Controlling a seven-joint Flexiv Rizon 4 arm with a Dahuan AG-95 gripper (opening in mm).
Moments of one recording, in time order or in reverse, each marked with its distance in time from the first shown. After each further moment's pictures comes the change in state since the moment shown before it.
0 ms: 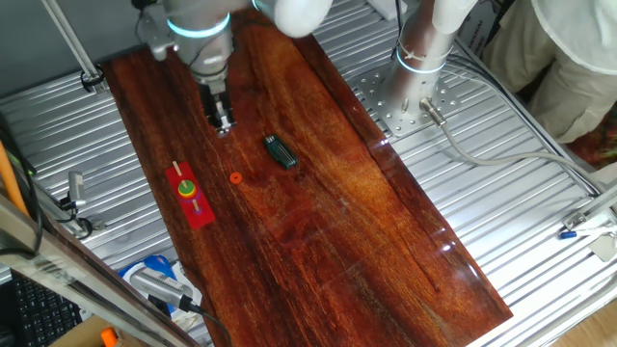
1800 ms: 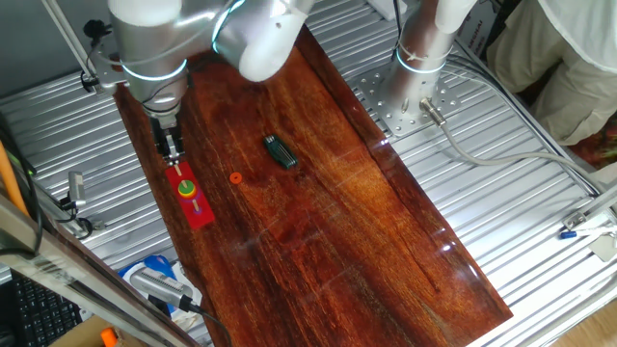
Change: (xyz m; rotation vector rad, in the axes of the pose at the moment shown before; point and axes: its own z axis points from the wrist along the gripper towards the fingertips) arm -0.116 0.012 0.028 -0.013 -0.094 0.054
